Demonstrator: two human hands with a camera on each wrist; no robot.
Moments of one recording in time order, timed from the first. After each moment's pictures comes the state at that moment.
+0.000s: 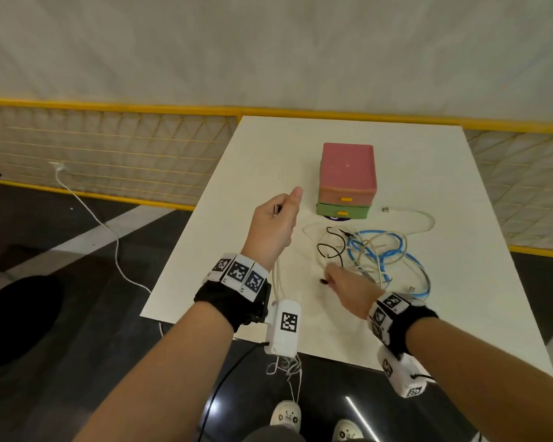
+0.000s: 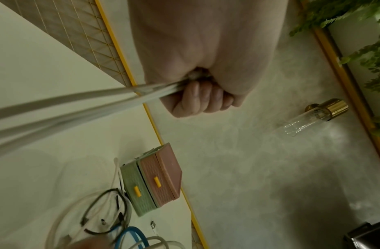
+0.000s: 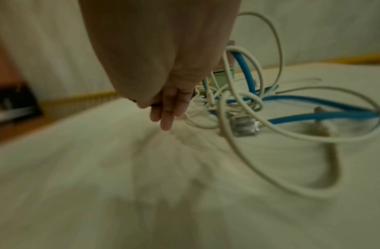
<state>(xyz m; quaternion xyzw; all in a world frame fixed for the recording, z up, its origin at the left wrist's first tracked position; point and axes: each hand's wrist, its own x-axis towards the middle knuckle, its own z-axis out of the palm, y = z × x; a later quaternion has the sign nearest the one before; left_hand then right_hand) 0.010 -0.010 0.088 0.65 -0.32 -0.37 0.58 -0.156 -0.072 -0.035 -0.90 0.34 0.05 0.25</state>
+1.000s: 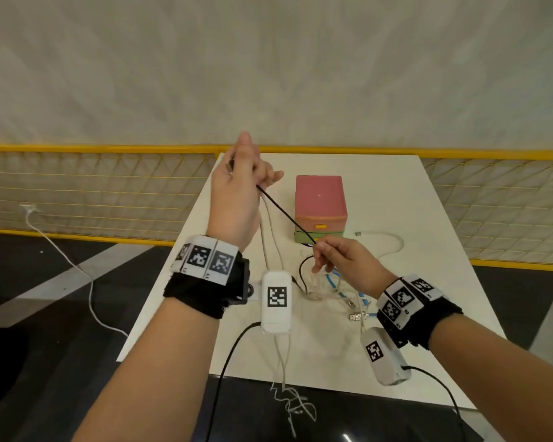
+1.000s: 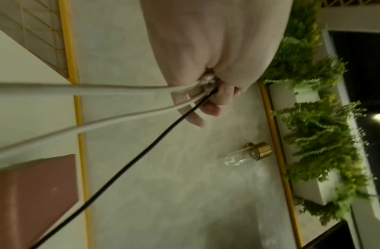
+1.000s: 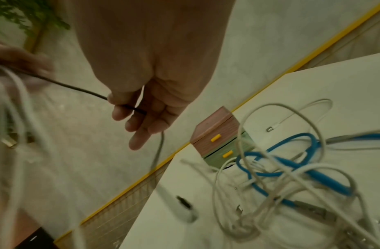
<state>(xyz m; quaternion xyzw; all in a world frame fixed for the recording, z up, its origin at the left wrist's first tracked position) 0.007 -0.036 0.192 0.44 -0.35 -0.29 0.77 -0.164 -0.101 0.065 -0.77 0.30 -0.23 0.51</state>
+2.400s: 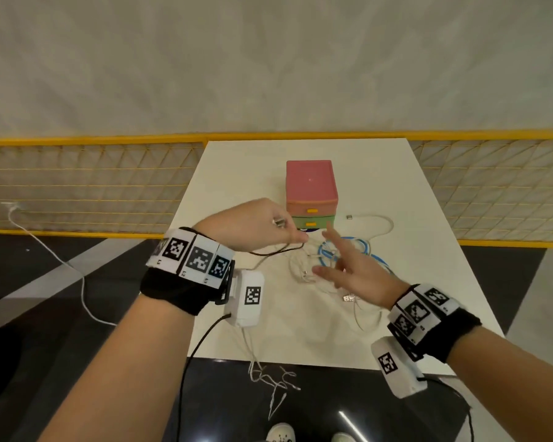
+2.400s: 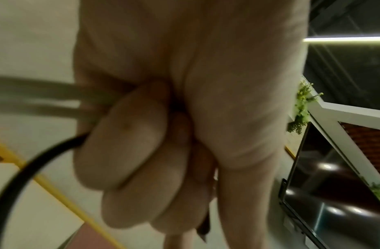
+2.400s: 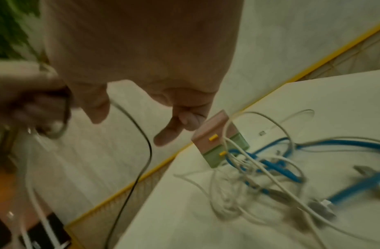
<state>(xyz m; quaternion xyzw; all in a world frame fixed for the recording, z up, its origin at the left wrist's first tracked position) 0.003 -0.007 0.184 0.68 -0.65 -0.31 0.11 -0.197 -0.059 0.072 -0.79 0.40 -0.11 0.45</state>
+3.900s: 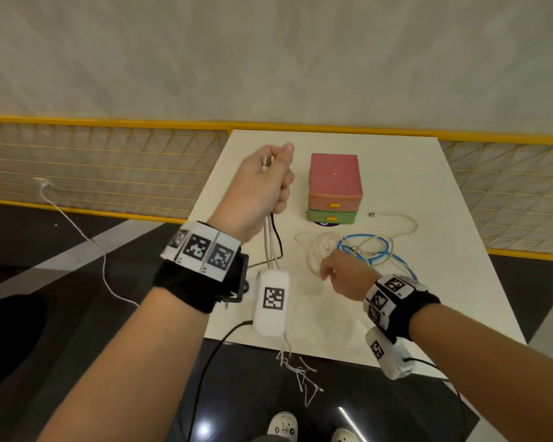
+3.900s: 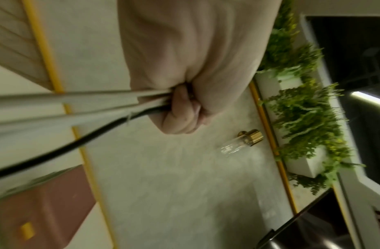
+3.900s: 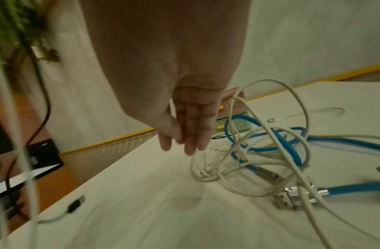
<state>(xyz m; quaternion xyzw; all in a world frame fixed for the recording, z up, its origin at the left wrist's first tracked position) 0.012 0.001 0.183 0.58 -0.38 -0.41 0.60 -0.150 -0.072 0.020 -0.88 0.39 0.09 0.26</state>
